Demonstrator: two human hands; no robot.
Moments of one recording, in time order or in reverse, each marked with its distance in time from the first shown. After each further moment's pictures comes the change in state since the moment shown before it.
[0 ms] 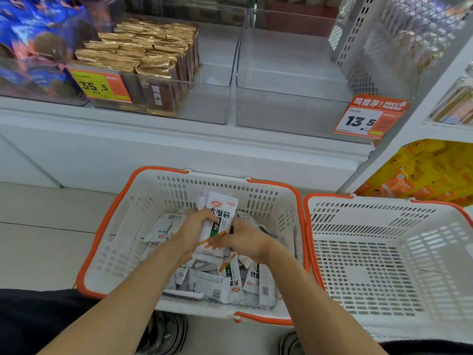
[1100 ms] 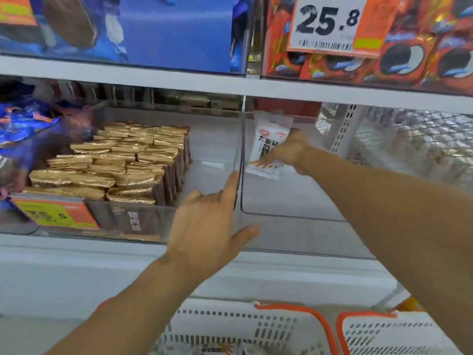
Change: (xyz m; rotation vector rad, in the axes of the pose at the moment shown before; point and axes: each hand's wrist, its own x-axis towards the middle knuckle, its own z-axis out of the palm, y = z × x) left_hand 0.065 0.228 0.052 1.520 0.471 1.242; right_hand 0.114 -0.298 -0.233 -0.278 0.747 -0.248
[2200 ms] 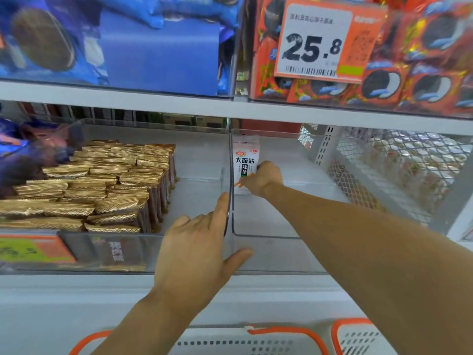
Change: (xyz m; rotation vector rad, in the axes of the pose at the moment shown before) left_hand 0.001 -0.007 0.009 0.064 0.166 0.095; right_hand 0.040 0.038 0.044 -0.285 0.212 0.077
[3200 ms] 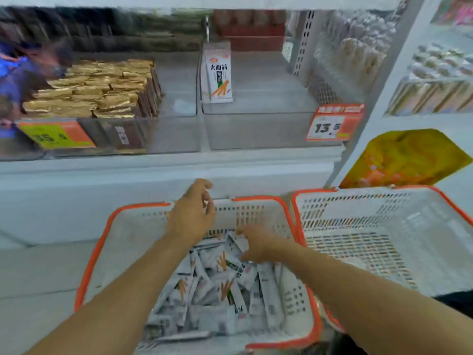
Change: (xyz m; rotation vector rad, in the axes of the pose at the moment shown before) left_hand -0.152 0.058 0.011 -0.725 -0.436 -0.442; right_hand -0.305 0.192 0.048 -0.356 -0.821 -0.059
